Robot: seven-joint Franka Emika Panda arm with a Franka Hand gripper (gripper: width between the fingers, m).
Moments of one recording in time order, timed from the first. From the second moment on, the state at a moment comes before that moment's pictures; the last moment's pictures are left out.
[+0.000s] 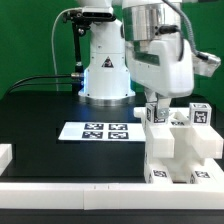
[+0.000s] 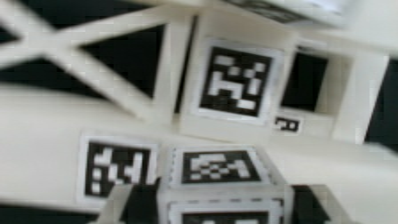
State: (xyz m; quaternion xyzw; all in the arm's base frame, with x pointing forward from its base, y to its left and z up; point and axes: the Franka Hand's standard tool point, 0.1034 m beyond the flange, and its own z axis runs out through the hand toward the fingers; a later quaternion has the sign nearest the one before) arm 0.551 0.056 0.111 -0.70 0.71 0.01 0.07
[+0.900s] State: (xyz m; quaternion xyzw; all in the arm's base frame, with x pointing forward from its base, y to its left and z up) arm 0.550 0.057 0.112 -0.62 0.78 0.02 0.07
